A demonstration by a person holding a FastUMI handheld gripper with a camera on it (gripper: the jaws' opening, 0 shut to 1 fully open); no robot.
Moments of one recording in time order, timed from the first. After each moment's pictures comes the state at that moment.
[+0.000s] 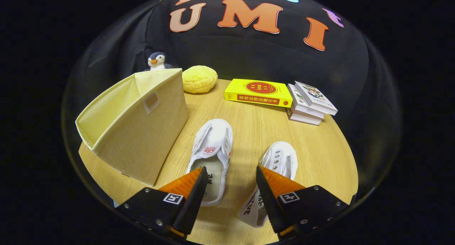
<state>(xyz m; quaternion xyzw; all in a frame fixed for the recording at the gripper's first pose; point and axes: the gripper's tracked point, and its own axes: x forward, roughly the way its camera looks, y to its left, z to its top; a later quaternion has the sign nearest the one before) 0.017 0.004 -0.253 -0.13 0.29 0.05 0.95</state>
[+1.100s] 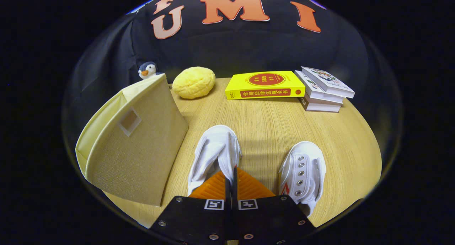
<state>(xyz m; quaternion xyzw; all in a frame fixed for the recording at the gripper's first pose) 0.062 0.019 -0.266 -0.04 0.29 0.08 0.95</state>
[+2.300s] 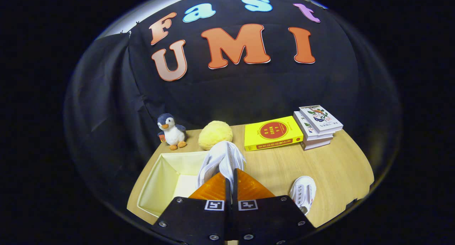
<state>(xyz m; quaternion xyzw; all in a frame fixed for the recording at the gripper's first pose) 0.042 0.117 -0.076 0.03 0.20 0.06 0.98</state>
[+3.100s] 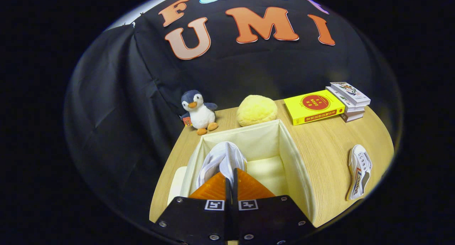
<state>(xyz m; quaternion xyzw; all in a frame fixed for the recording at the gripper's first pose) 0.044 0.280 -0.168 0.05 0.27 0.08 0.96</state>
